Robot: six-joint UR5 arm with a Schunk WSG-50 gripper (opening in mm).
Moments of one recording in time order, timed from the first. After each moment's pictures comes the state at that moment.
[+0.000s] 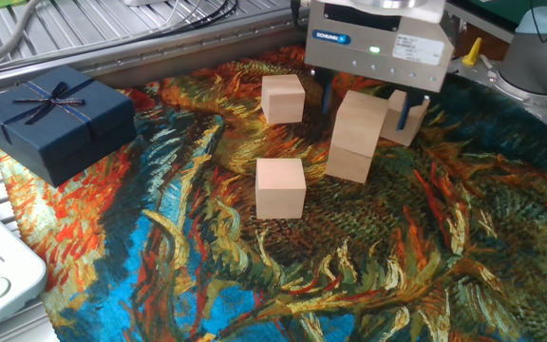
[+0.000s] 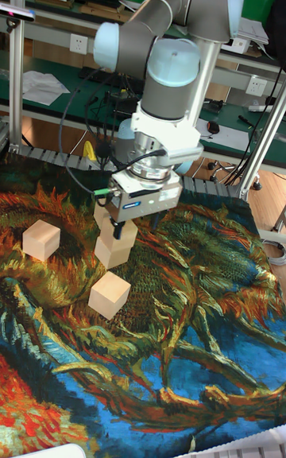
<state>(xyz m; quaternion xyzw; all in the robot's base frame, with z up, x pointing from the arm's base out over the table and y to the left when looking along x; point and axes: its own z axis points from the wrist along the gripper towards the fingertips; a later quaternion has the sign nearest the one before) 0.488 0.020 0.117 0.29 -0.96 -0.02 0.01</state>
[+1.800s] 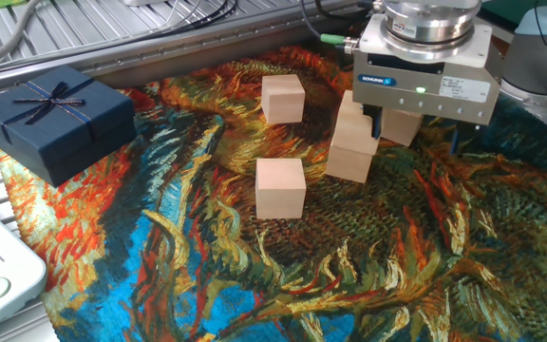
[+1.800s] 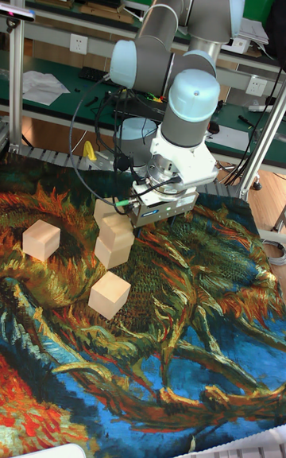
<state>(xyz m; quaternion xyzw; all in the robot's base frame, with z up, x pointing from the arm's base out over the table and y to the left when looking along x) 0.431 0.056 0.088 0.26 -0.96 -0.04 0.10</state>
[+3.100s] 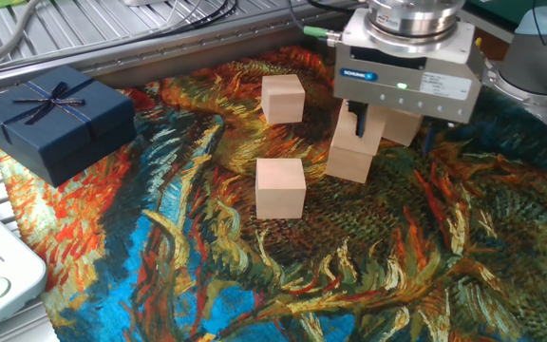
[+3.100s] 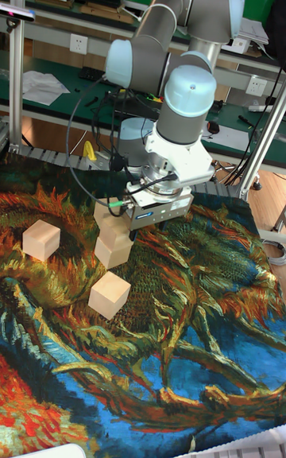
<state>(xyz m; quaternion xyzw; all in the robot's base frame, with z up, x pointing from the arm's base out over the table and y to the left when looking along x) 0.457 0.038 0.089 0.27 -0.96 -0.02 0.07</state>
